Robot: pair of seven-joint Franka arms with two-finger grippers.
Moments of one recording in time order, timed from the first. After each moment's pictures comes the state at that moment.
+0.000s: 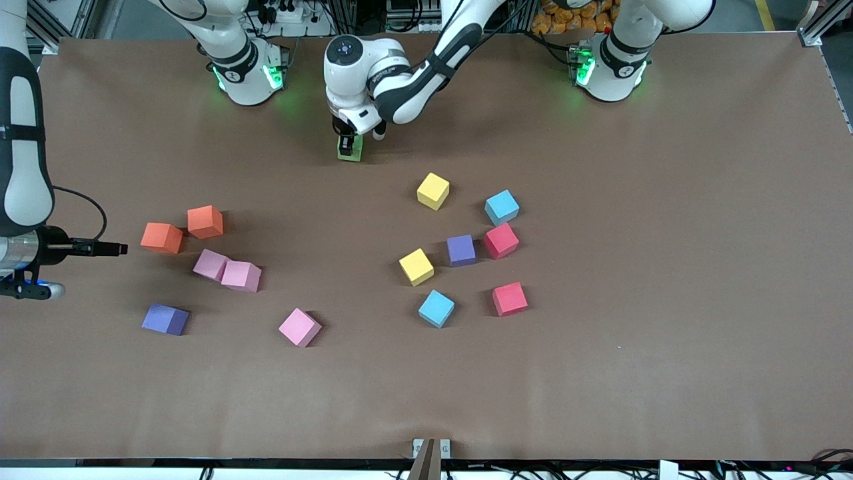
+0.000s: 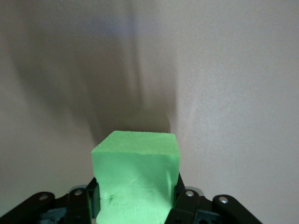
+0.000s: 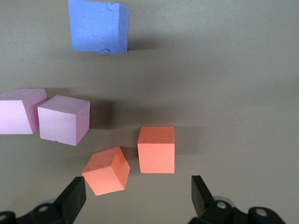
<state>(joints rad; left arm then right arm) -1.19 0.87 -0.09 -1.38 -0.05 2.41 -2.73 -0.23 0.45 -0.07 -1.59 0.06 1.74 -0.19</state>
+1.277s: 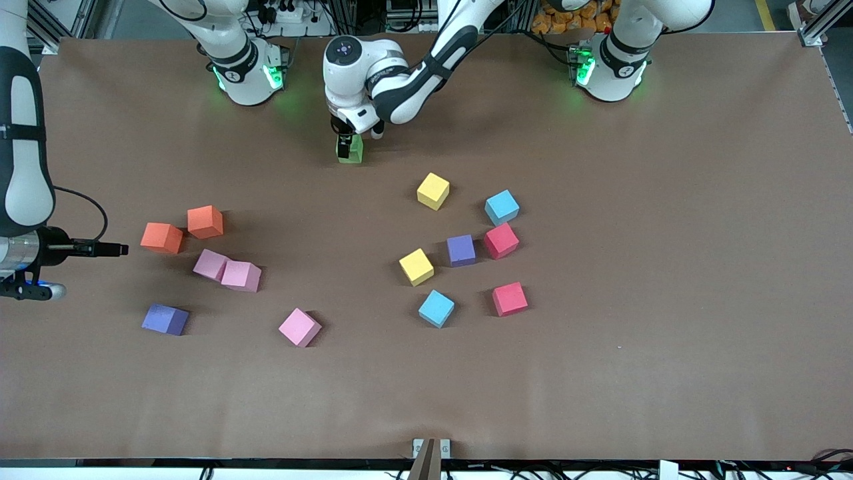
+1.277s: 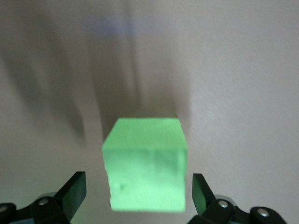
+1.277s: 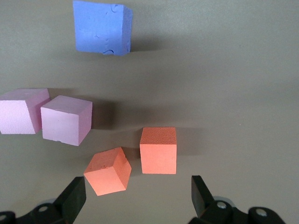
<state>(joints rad) -1.21 0.88 -0.09 -1.35 -0.03 2.42 -2.74 -0.23 0.45 -0.07 -1.59 0.06 1.74 -0.19</state>
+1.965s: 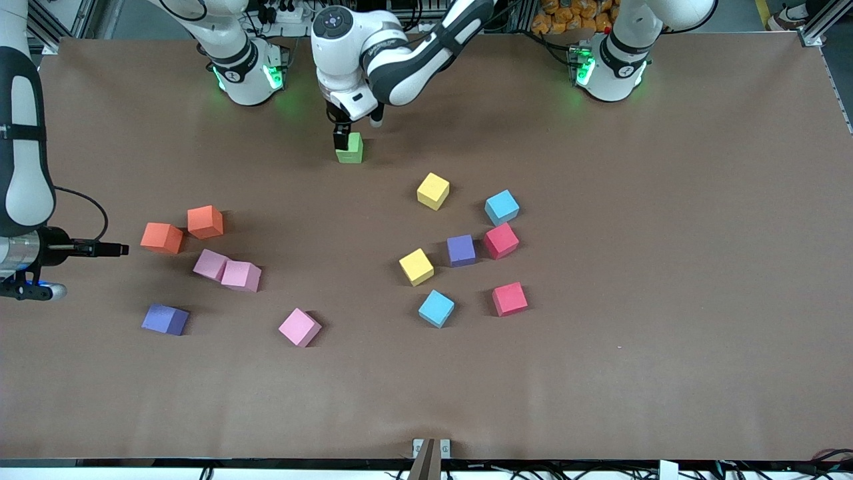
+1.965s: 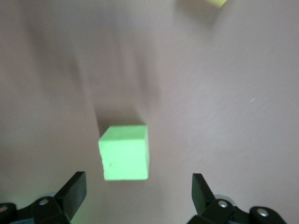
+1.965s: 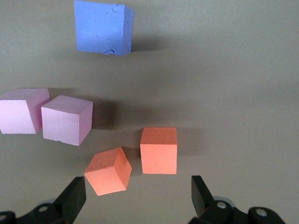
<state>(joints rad) -1.14 0.71 -0.08 -1.34 -0.02 2.13 -2.64 -0.23 0.45 -0.07 -1.59 0.06 1.74 -0.19</state>
